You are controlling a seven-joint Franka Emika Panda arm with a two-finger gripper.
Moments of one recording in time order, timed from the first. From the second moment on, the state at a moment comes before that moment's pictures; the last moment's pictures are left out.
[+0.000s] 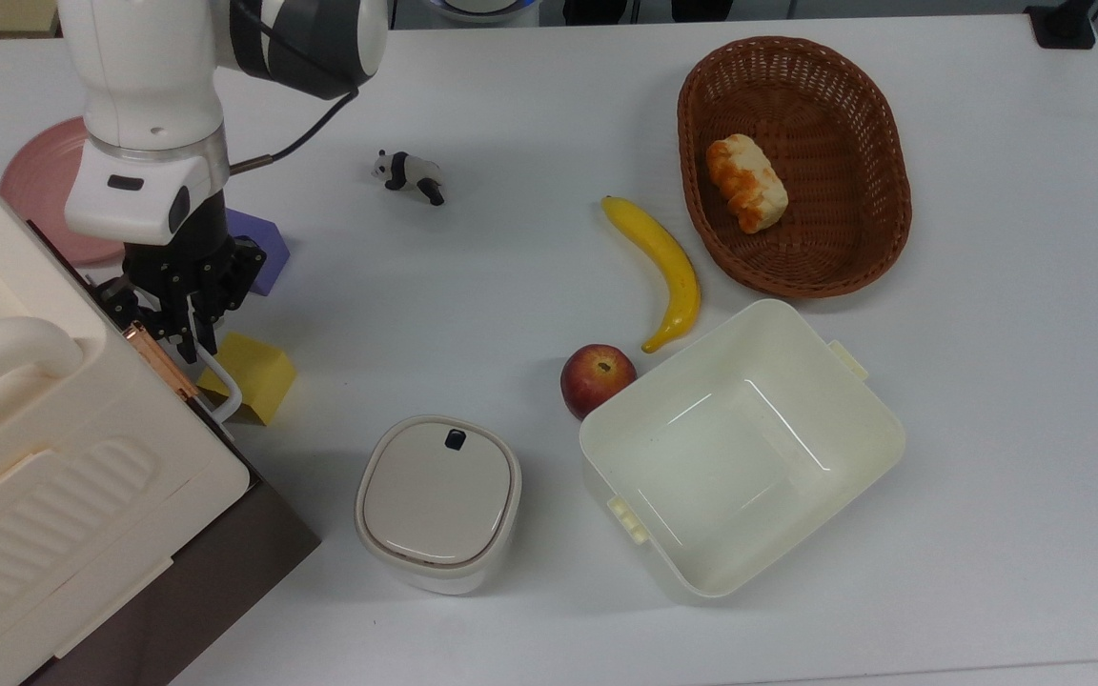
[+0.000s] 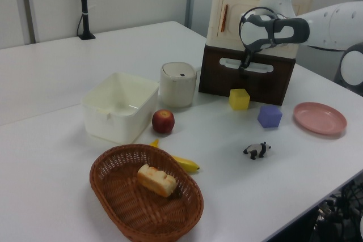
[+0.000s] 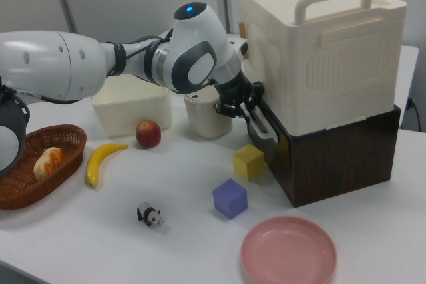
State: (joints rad) arm -0.22 0.44 -0.04 -1.54 -0.05 2.37 -0.94
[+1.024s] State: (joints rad) arm -0.22 0.42 -0.02 -1.55 -0.05 2.37 -0.94
